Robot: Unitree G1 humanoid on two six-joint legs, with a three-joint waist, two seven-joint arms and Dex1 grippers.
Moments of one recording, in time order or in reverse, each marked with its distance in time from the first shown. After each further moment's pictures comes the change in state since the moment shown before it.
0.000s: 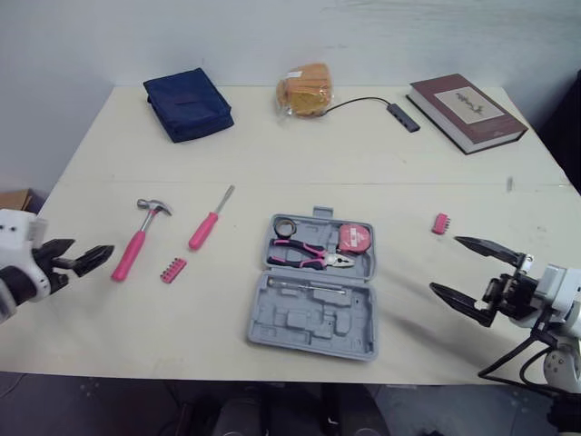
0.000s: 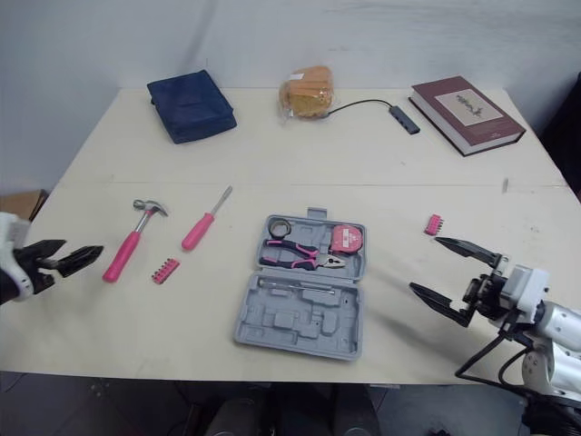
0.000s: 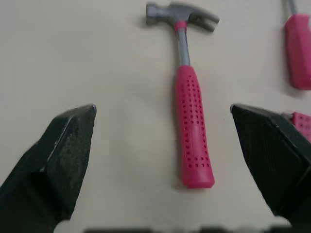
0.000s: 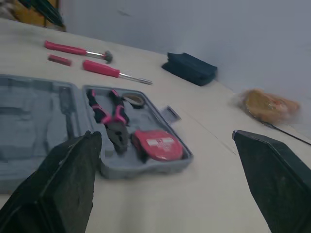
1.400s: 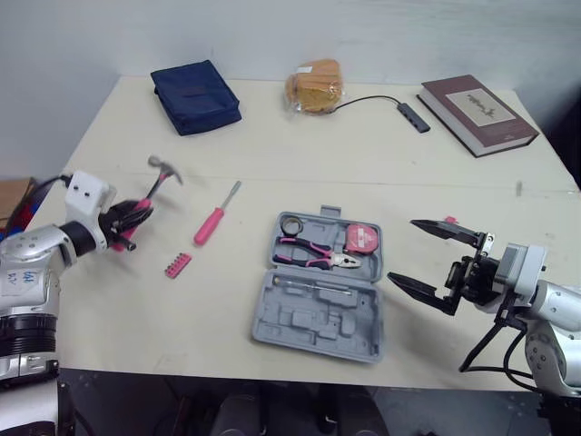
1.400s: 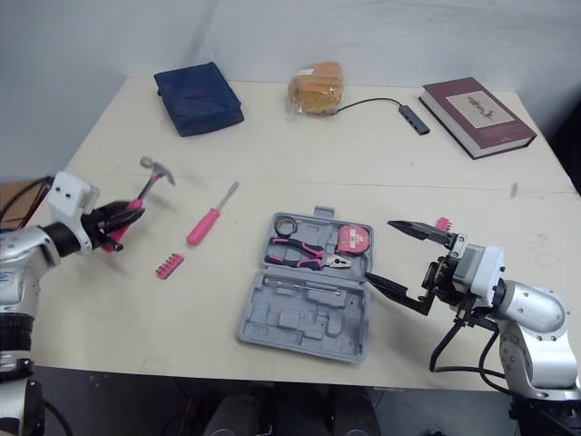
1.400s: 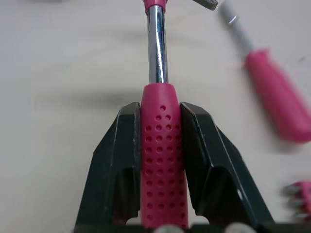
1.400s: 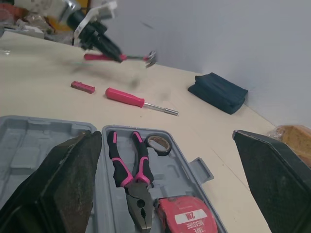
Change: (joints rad) left arm -0.333 -0.108 -0.255 0.113 0.209 -0.468 -0.247; right arm 0.030 -0.028 0.086 -0.340 -0.060 0.201 -0.235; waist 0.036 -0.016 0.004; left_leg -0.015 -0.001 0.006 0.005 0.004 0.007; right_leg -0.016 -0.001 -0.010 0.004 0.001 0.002
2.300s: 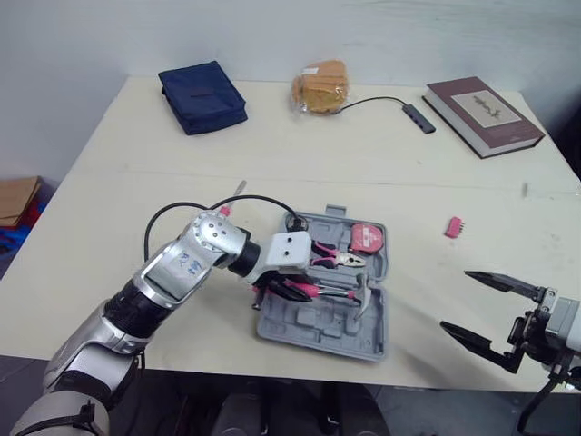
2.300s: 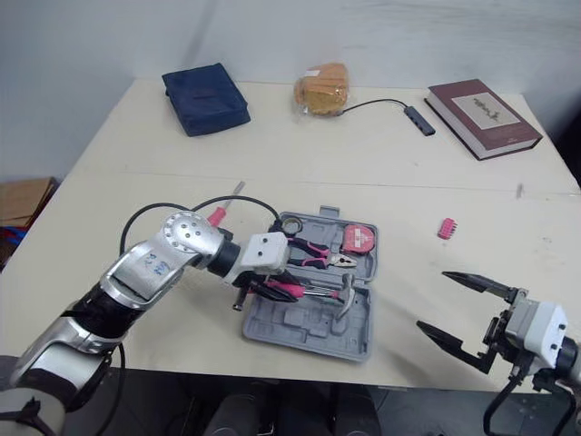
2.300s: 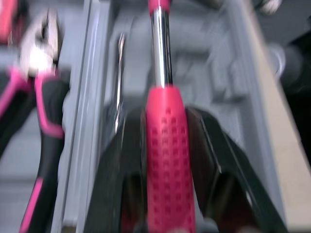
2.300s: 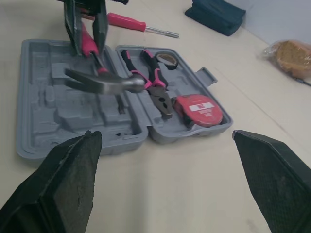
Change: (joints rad) left arm -0.330 -0.245 -0.805 -0.414 0.166 0.424 -0.301; right arm 0.469 -0.019 -0.261 -0.127 -0.009 -0.010 0.016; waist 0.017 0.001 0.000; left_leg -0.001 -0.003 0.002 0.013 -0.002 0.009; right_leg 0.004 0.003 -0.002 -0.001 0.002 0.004
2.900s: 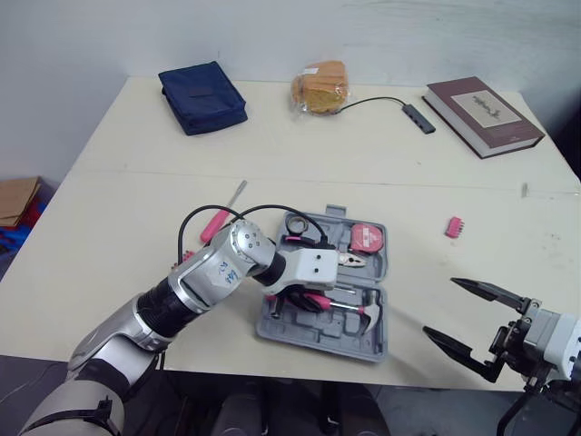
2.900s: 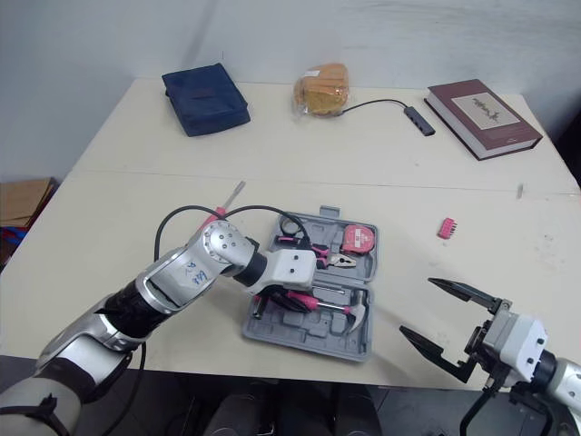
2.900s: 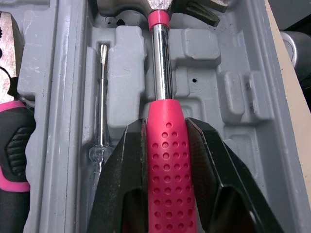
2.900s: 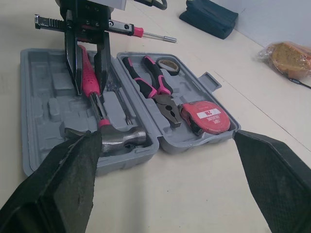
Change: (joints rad) left arm -0.030 -0.052 -0.110 0.000 0.092 0.049 0.002; right arm 0.035 0.044 0.040 -0.081 -0.045 0.003 -0.093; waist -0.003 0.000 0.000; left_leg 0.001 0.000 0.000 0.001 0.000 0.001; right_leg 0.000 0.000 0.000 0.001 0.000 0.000
